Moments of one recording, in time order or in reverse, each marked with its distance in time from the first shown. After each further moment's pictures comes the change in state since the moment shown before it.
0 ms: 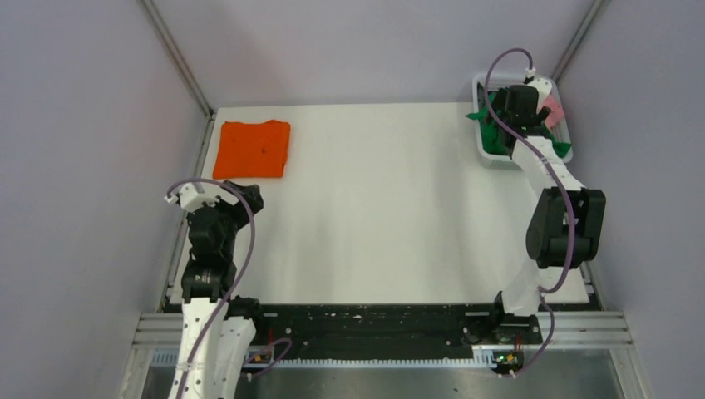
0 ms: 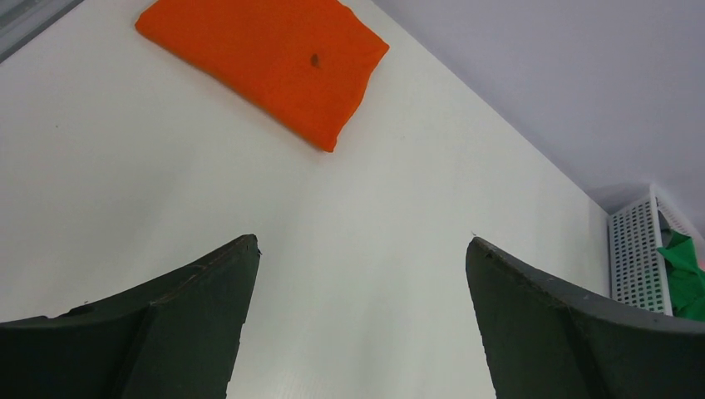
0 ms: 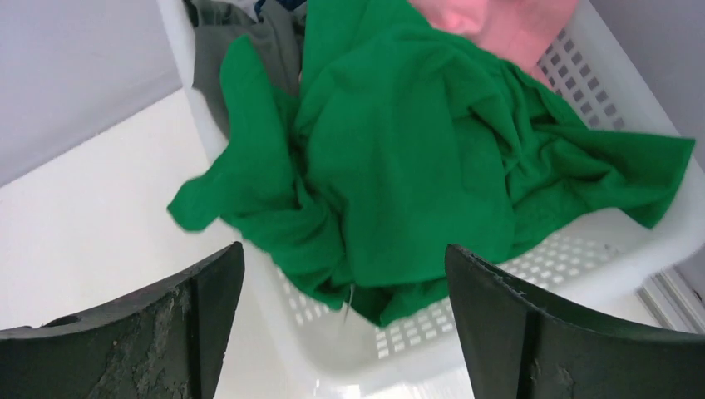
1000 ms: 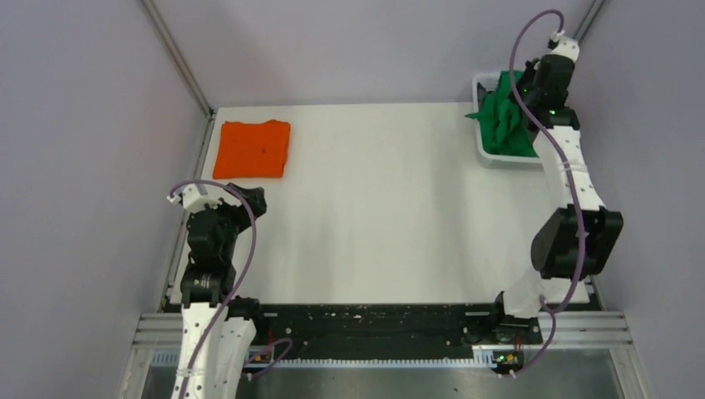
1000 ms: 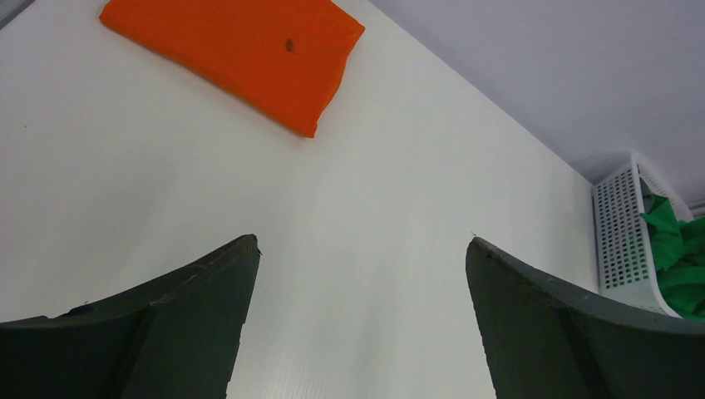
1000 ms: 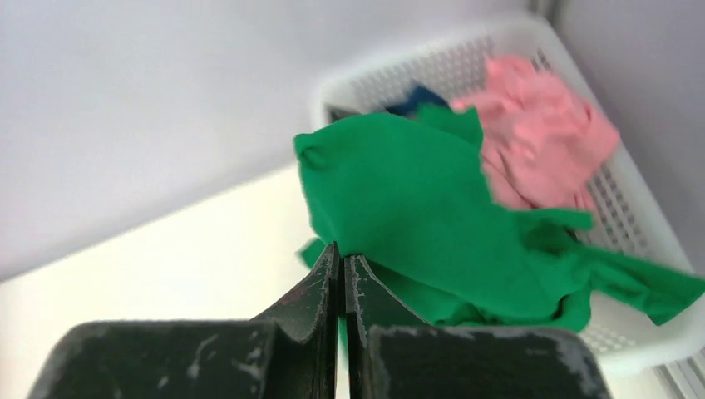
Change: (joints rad) left arm 0.000 -0.019 0.001 -0.027 0.071 0.026; right arm -0.054 0.042 0.258 -0.095 -0.196 -0.012
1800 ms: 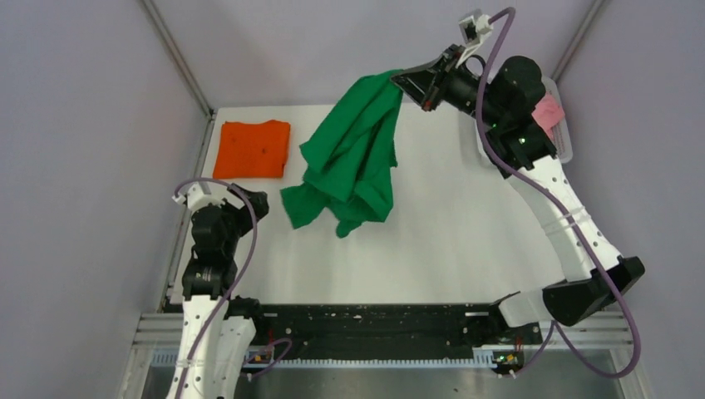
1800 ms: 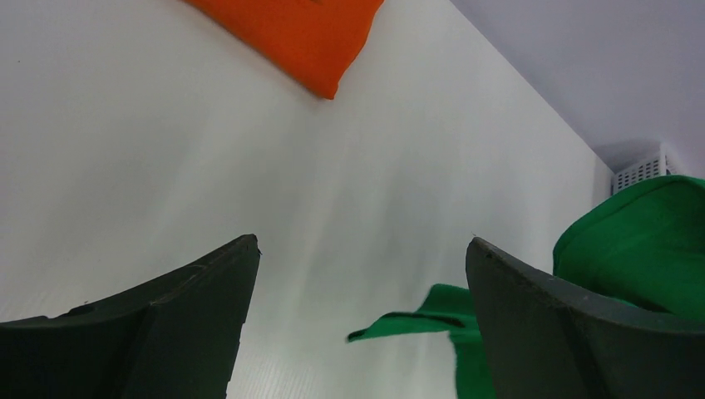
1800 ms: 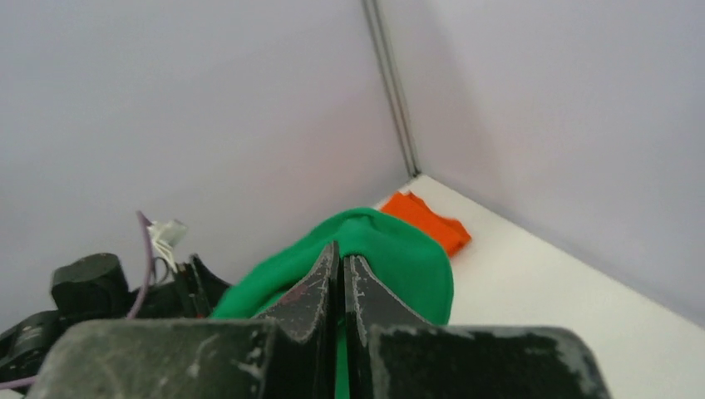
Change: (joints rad) left arm 0.000 0.053 -0.002 -0.043 0.003 -0.051; right arm 0.525 -0.319 0.089 0.219 -0.715 0.091
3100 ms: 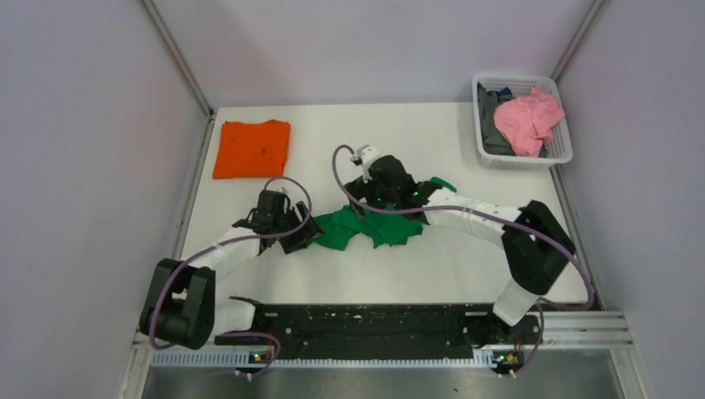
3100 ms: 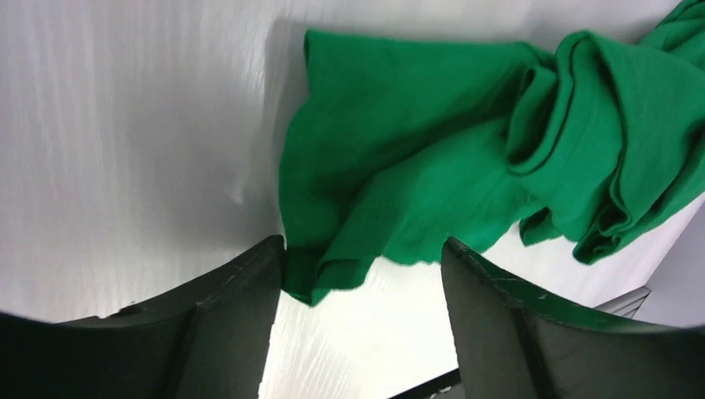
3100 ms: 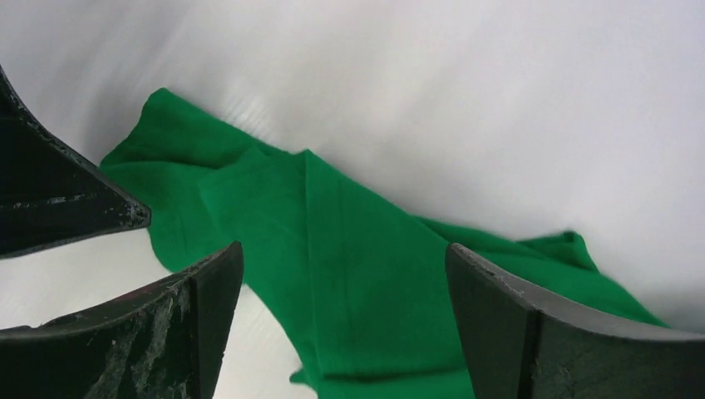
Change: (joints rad) left arm -0.290 0.699 -0.060 0.128 0.315 -0.079; right arm 0.339 0.171 -0.642 -0.071 0.578 -0.238
